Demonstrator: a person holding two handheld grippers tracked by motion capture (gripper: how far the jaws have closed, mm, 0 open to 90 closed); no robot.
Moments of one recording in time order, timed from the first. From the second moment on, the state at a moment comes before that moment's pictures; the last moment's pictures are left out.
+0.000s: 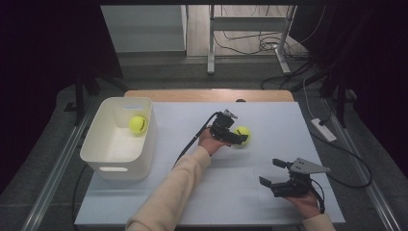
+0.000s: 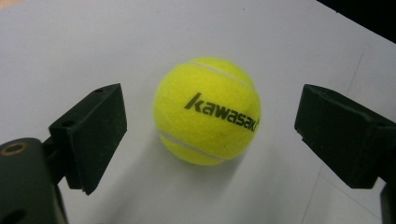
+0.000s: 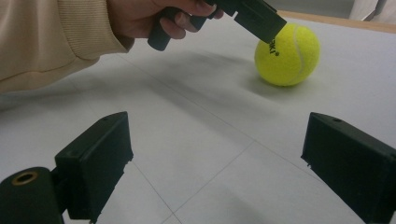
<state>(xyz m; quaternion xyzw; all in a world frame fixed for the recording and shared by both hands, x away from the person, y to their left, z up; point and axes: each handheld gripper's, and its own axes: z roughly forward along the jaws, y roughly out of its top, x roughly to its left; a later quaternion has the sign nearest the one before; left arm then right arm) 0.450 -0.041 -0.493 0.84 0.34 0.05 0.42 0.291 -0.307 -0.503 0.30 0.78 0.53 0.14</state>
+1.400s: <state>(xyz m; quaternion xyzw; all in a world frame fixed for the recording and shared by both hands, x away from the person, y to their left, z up) 0.456 -0.055 -0.509 0.85 0.34 0.05 0.39 0.291 -0.309 -0.503 0.30 0.78 0.53 0.14</state>
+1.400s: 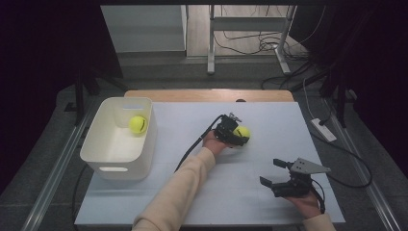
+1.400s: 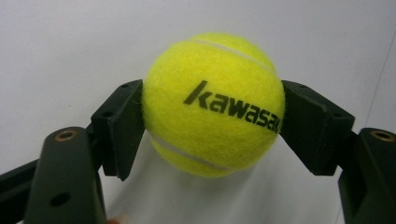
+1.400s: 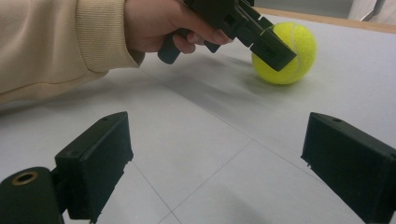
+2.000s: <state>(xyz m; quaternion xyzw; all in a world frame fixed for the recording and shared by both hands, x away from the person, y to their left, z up) 0.443 -0.045 -0.480 0.85 0.32 0.06 0.42 0.290 -0.309 -0.503 0.30 0.78 0.53 0.14</state>
